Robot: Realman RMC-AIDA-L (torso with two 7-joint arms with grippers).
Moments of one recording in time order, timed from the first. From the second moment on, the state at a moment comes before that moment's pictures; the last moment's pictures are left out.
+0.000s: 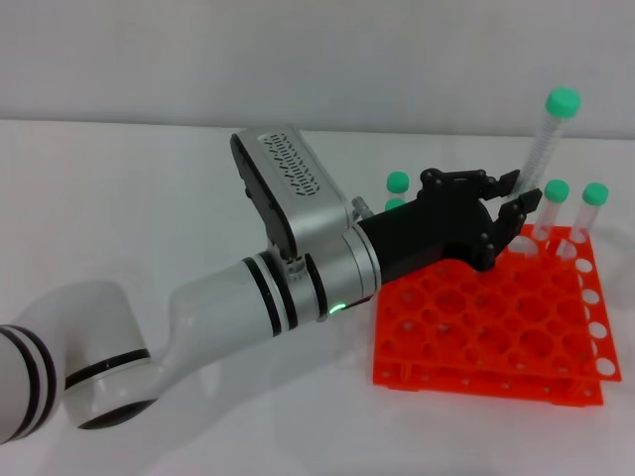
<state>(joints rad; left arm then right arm) -0.89 -2.10 2.84 0.32 -0.72 1.04 -0.44 0.45 1.87 -0.77 -0.43 1.87 1.69 -1.87</state>
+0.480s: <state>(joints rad) -0.89 -2.10 2.83 0.32 -0.72 1.04 -0.44 0.54 1.90 -0.83 -0.43 1.80 1.67 -1.83</state>
